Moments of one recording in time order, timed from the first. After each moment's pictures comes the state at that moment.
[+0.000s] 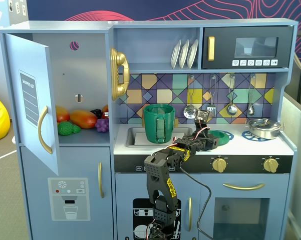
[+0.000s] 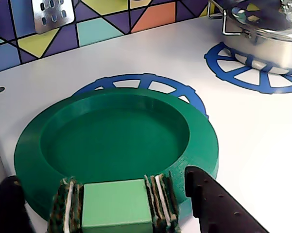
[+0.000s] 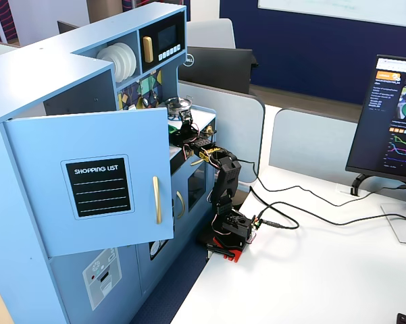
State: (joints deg) arm 31.4 105.3 111.6 -2.9 -93.1
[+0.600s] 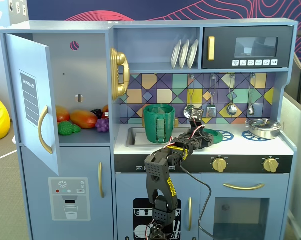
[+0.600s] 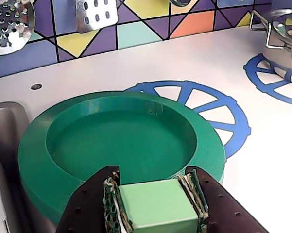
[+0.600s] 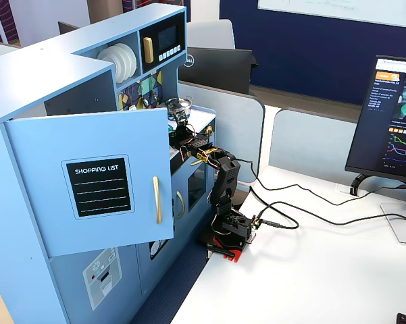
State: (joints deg) arm 27.9 104.9 111.0 -4.4 -94.7
